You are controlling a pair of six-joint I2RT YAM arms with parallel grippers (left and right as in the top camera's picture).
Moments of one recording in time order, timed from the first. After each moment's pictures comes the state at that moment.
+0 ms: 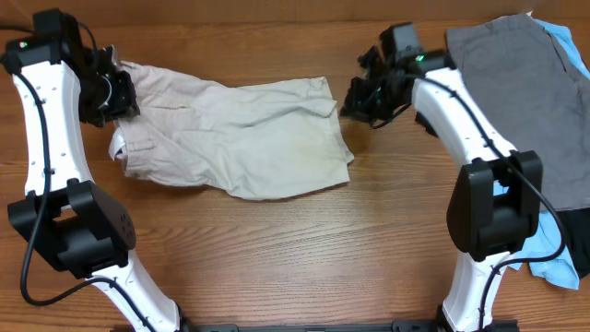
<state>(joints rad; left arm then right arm) 0.29 2.06 2.07 -1.38 0.20 0.01 0.23 2.09 1.74 -0.90 -0.52 0.36</state>
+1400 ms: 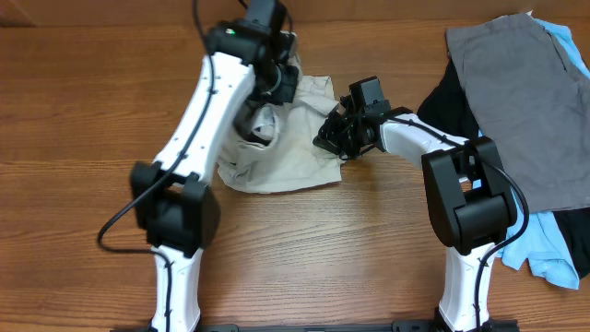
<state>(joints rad) -0.36 2.21 2.18 -1.21 0.14 -0.15 0.32 2.17 1.36 -0.30 -0.57 0.78</state>
